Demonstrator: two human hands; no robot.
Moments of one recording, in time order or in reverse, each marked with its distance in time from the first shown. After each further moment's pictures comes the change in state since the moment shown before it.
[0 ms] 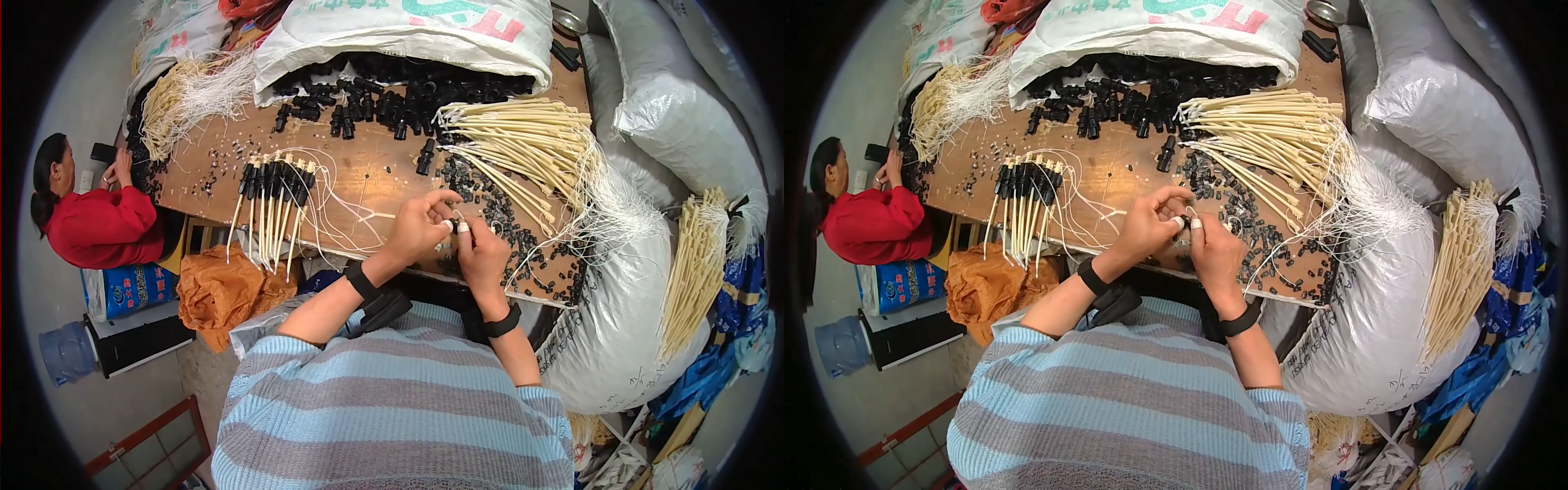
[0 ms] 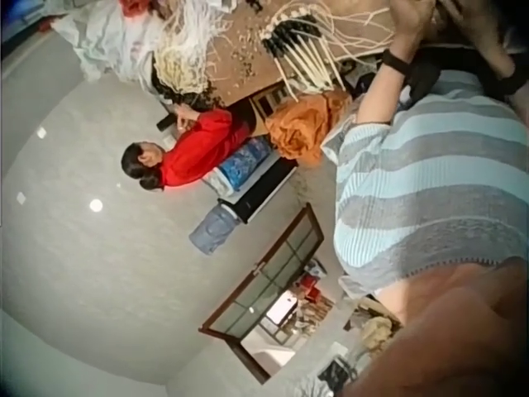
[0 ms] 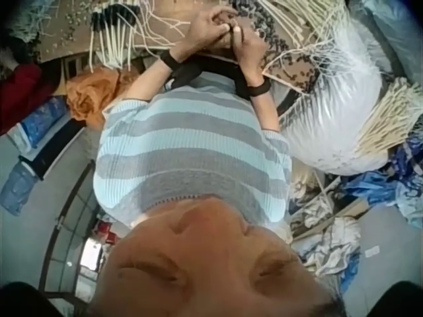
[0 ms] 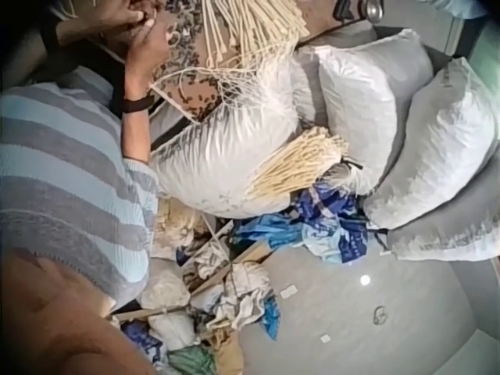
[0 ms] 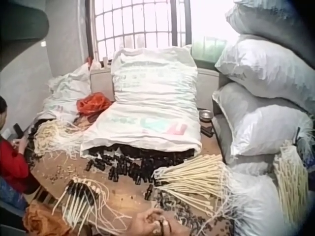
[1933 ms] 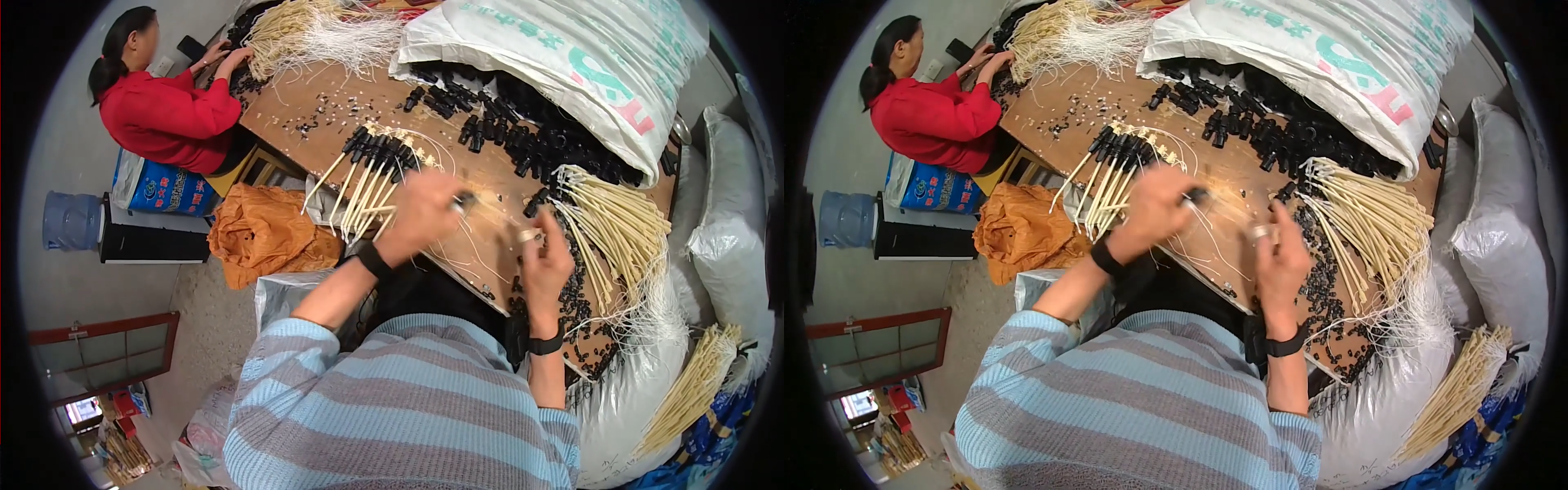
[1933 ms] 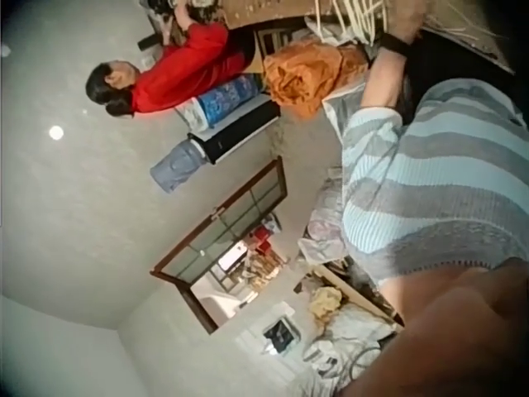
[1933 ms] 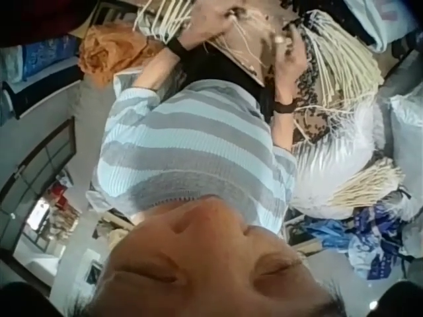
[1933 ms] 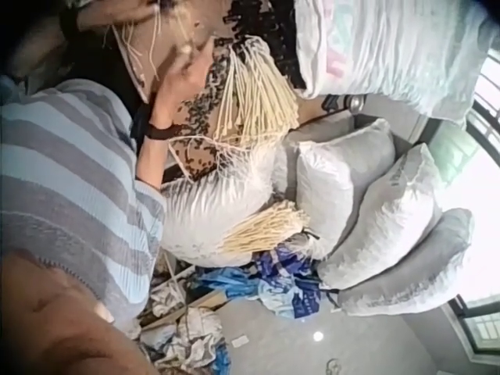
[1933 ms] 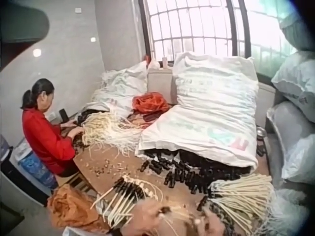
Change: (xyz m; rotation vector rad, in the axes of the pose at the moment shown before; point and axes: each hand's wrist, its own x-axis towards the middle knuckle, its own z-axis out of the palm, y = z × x) left_hand -0.027 0.018 -0.132 0.943 0.536 0.523; right_hand 0.048 -0.062 0.025 0.217 -0.042 -0.278
